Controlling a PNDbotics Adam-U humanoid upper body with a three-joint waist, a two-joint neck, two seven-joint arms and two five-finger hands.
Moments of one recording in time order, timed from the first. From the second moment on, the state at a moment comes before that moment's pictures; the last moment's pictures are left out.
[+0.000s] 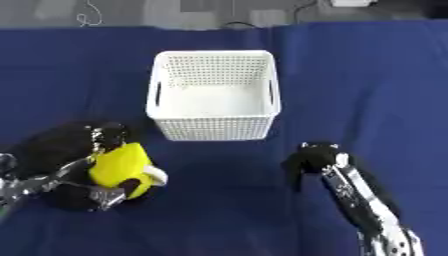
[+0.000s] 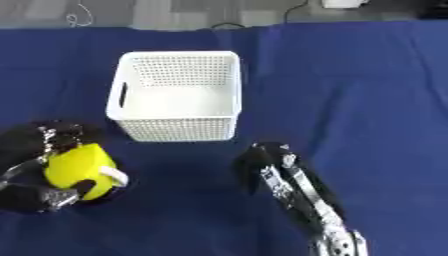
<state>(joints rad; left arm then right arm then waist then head) -0.39 0.74 -0.21 -1.76 -0.77 -0.36 -0.27 -0.12 0.30 0.00 -1.99 0.36 -0.19 0.72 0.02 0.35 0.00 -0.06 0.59</state>
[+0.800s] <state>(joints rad) -0.38 0.73 -0.20 -1.75 -0.77 -0.35 -0.26 -0.12 0.32 0.01 -1.99 0.38 -0.20 0.72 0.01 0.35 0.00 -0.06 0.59</state>
